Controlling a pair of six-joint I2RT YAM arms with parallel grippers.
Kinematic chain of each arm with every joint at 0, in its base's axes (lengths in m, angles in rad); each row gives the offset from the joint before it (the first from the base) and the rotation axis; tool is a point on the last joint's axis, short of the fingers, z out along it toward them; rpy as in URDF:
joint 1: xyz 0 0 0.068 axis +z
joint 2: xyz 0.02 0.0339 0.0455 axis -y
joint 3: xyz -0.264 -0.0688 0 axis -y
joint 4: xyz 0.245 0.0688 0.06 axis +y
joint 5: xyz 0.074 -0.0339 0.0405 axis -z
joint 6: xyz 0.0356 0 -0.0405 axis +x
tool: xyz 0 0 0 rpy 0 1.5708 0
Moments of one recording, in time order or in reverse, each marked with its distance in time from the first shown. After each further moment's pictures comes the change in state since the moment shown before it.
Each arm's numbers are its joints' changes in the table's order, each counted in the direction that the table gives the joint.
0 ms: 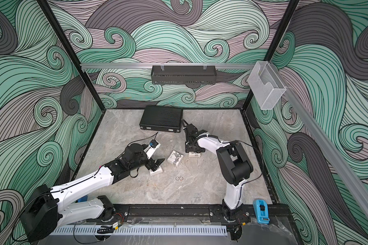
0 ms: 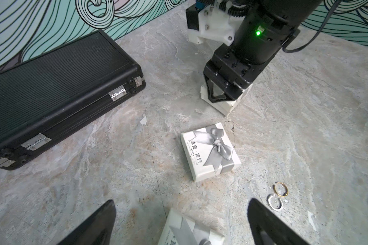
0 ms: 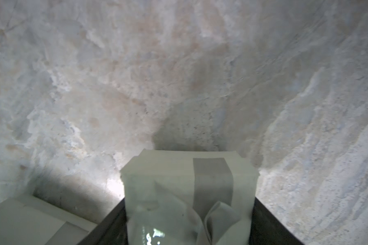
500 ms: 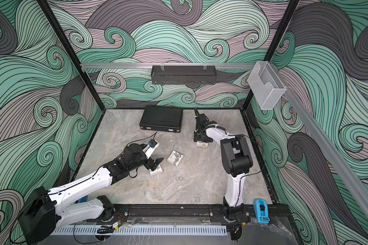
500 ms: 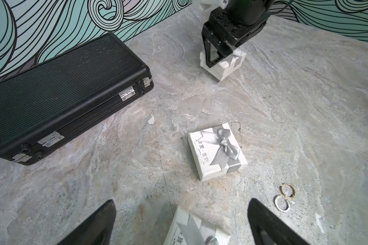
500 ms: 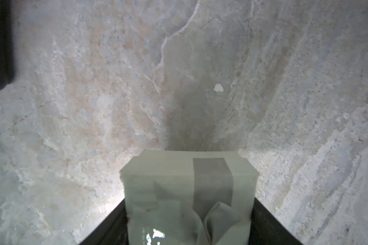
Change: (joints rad) left arm 0.000 0.016 0.000 0.016 -0.029 0.005; right arm -0.165 -0.147 0.200 0.003 -0.034 -0.134
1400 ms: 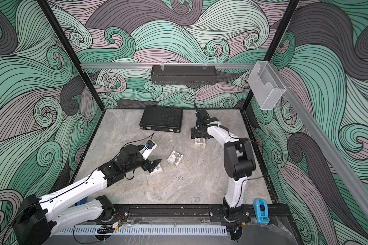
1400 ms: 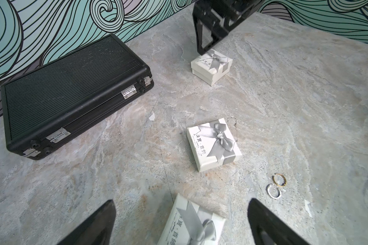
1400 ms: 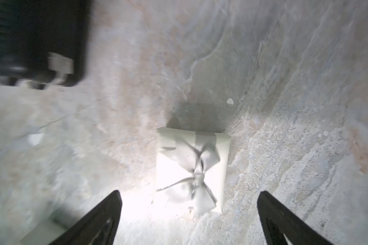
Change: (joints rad) left arm 0.000 0.108 0.004 0.113 0.008 0.016; right arm 0.026 0.169 0.013 0.052 -0.075 -0.115
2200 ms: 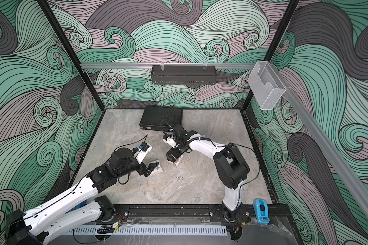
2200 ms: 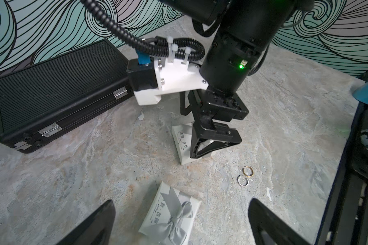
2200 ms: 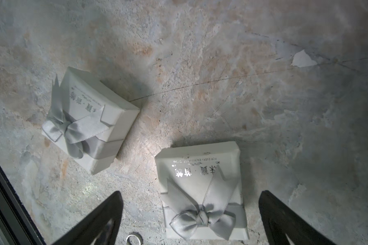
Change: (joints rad) left arm -0.020 0.151 -0.004 0.114 0.046 -0.080; right arm 0.342 -0.037 -0.113 -0.042 -0.319 -0.397
